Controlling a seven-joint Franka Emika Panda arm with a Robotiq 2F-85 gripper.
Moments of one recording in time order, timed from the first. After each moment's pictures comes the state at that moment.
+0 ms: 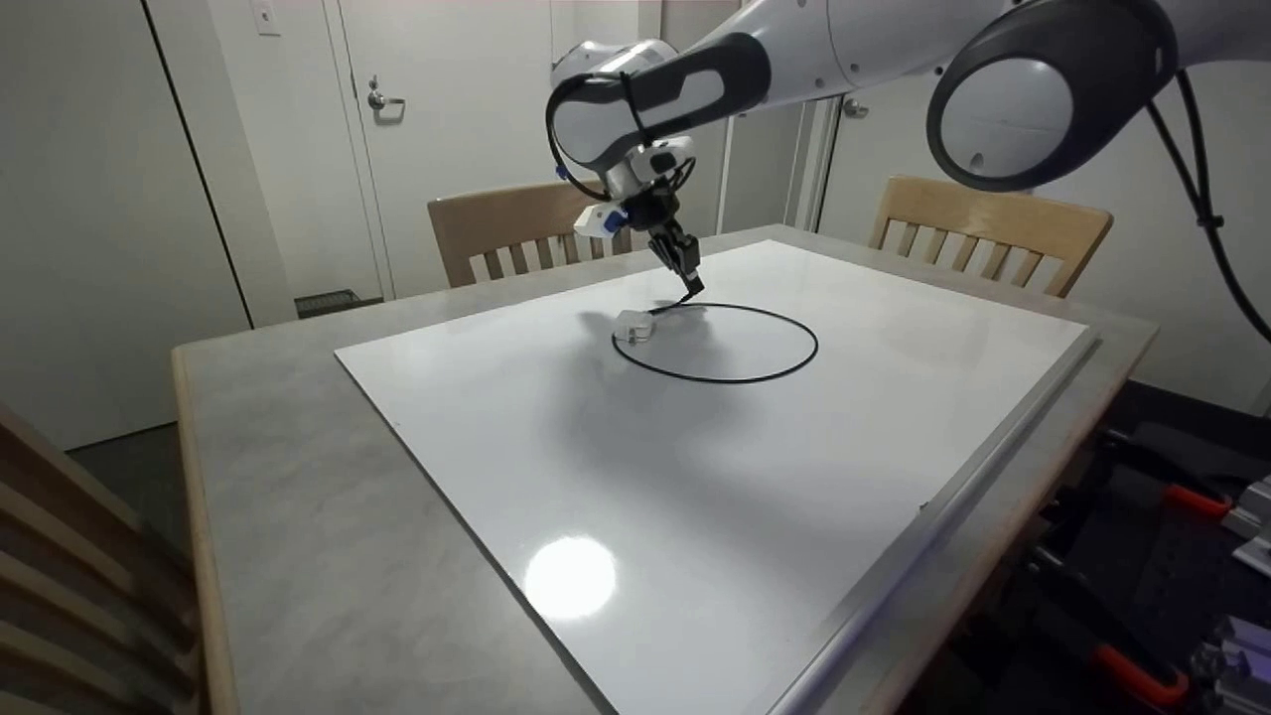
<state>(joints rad) 0.13 1.47 -0.21 -0.36 -0.19 1.44 1.92</state>
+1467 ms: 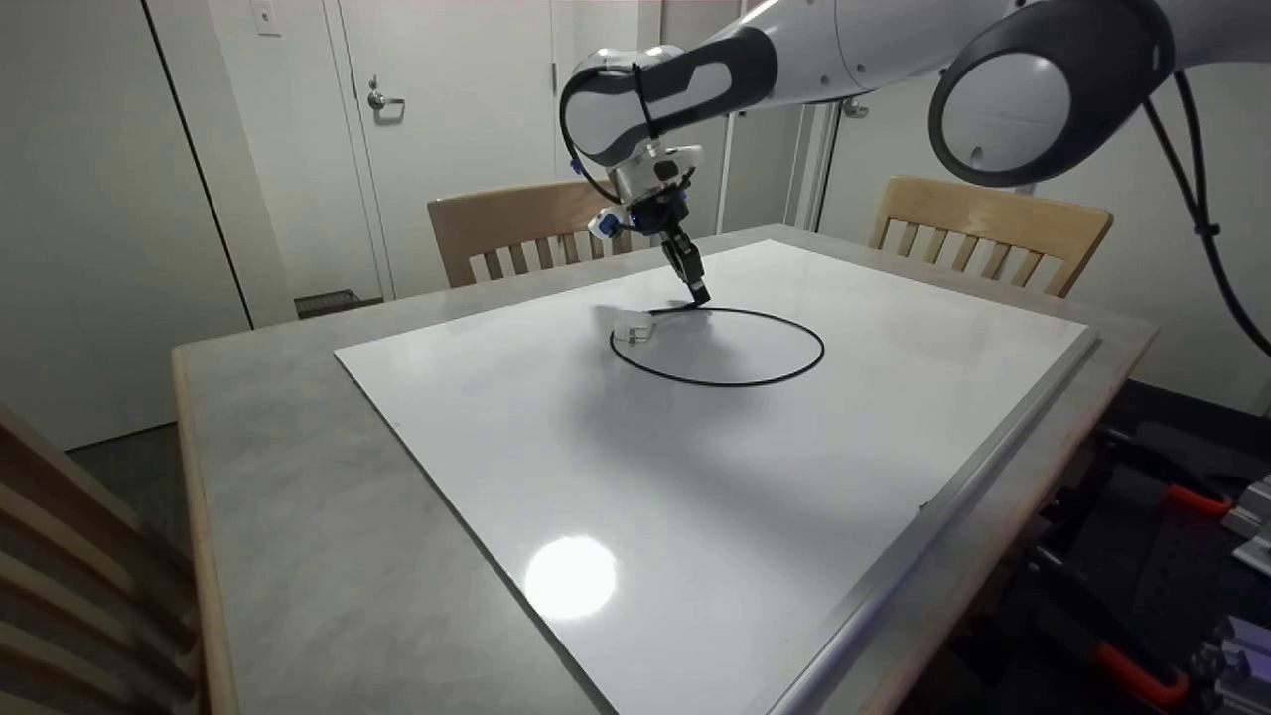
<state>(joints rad) 0.09 1.47 -0.17 -0.36 -0.13 1.40 2.10</state>
